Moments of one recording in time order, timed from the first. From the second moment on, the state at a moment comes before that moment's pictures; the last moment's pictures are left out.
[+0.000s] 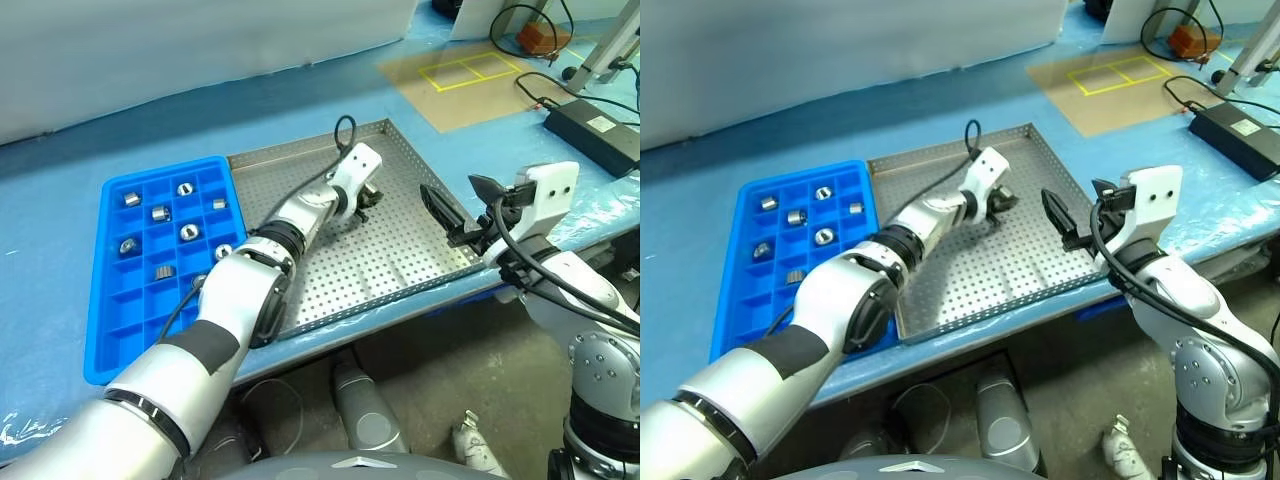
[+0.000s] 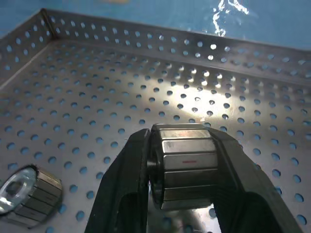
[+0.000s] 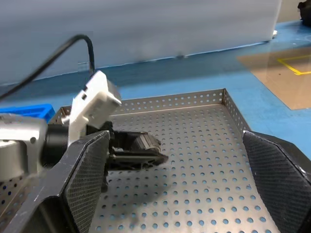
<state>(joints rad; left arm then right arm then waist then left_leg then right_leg) -1.32 -0.06 0.05 1.36 0.15 -0.02 -0.59 -0.22 -0.52 -0.31 -0.69 0.79 0.85 0.07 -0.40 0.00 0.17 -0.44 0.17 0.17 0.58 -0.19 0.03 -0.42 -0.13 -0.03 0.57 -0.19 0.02</state>
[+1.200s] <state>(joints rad) -0.48 0.75 0.17 0.03 -0.30 0.38 -1.19 -0.78 -0.26 0.09 0.06 0.53 0.57 0.68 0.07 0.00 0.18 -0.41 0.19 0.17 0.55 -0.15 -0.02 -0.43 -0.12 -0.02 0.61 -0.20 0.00</state>
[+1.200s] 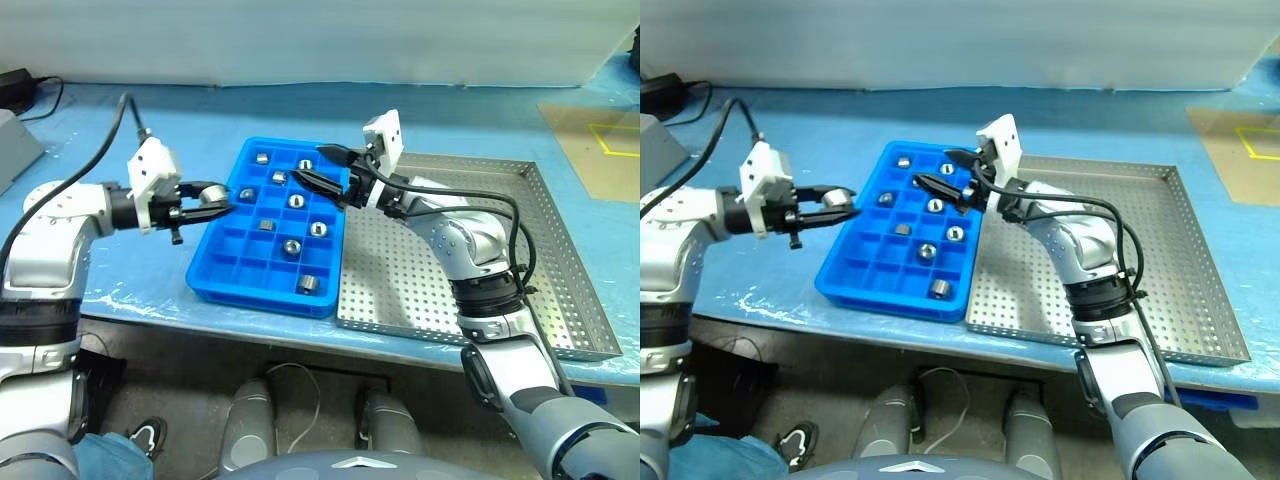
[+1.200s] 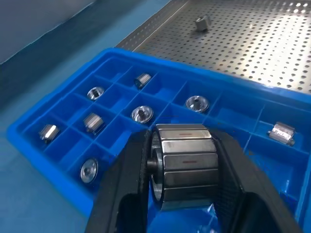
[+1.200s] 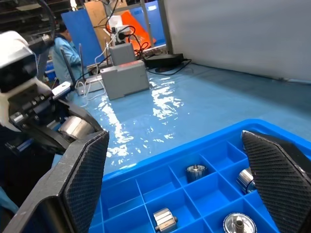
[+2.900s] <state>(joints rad) -0.60 0.52 -0.03 0.16 -0.33 0.31 -1.06 -0.73 -0.29 0.06 -0.02 0.51 0.60 0.63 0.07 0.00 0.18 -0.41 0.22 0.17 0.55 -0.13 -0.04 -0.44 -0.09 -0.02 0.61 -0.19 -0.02</state>
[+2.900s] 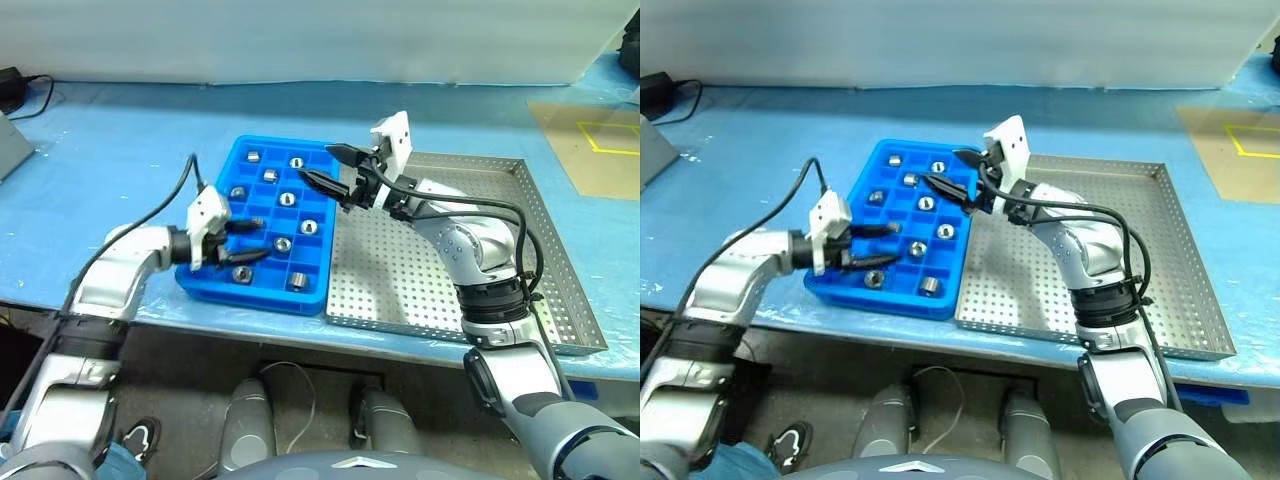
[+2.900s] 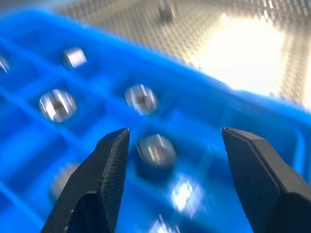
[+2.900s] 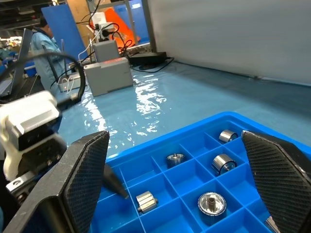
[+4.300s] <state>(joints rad) -1.33 -0.14 0.02 1.38 0.07 -0.06 -0.33 -0.43 -0.39 -0.26 -0.59 0.54 0.80 0.16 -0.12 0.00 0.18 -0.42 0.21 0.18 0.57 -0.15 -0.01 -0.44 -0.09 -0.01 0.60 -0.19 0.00</state>
